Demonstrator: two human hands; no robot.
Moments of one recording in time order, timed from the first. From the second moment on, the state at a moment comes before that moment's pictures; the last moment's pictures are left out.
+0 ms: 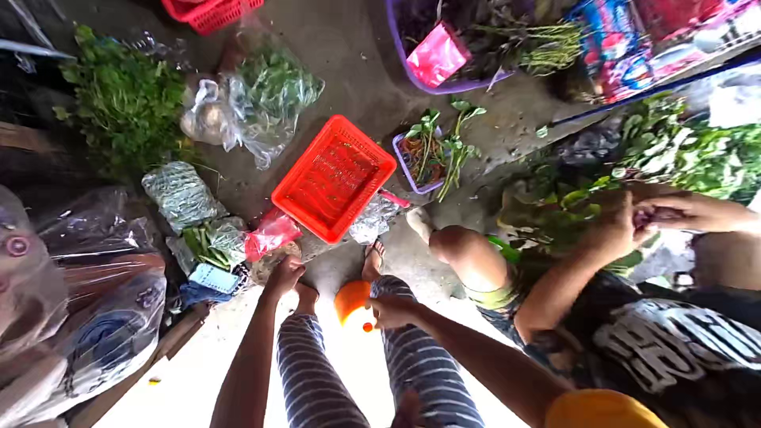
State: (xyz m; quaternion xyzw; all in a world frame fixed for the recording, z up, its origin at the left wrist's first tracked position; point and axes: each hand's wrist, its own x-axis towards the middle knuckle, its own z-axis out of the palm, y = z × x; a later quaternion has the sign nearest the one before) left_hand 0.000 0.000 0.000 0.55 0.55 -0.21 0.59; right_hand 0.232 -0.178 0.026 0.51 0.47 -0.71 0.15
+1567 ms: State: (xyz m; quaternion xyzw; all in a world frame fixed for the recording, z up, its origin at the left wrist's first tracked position) left_hand -0.099 -0.042 -0.133 0.79 0.49 0.17 0.31; right_hand 0.297 -0.115 -0.306 0.79 0.38 -0.16 -0.46
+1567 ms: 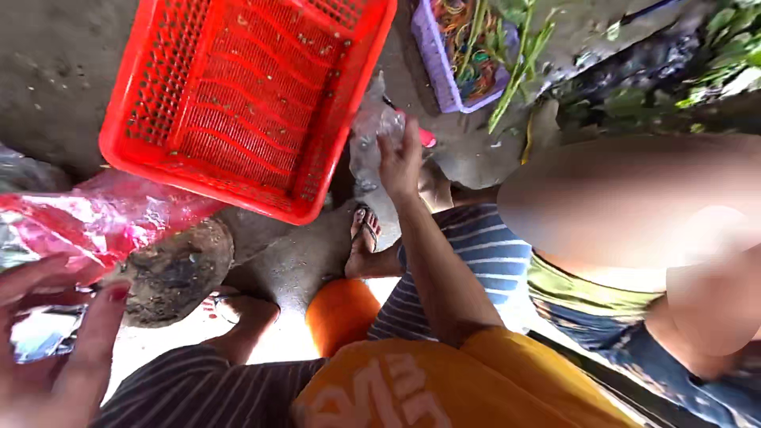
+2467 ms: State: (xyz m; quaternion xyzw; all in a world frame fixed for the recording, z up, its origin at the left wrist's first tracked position) left_hand -0.225 -0.252 -0.119 0.66 0.59 0.39 0.23; right_hand 0.150 -0.160 -0.242 0.62 0.77 -0.18 -0.02
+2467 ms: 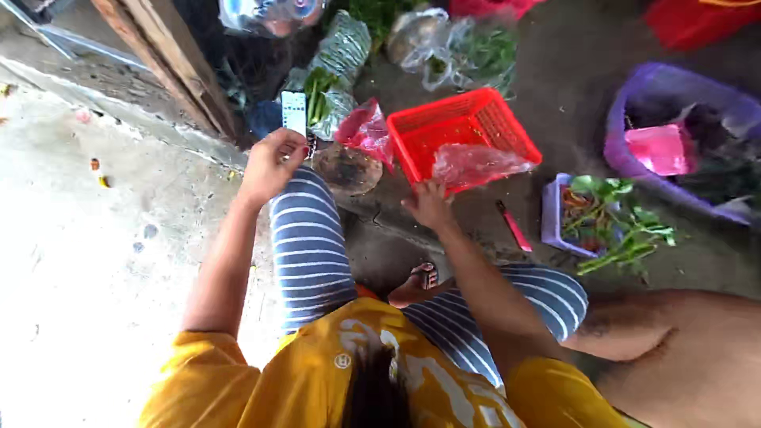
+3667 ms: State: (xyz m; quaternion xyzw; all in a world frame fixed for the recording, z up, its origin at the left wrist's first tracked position) left_hand -0.016 0.312 -0.214 0.82 0.56 0.07 0.11; right_hand 0.131 0.078 -0.376 0.71 0.68 -0.05 -0.17
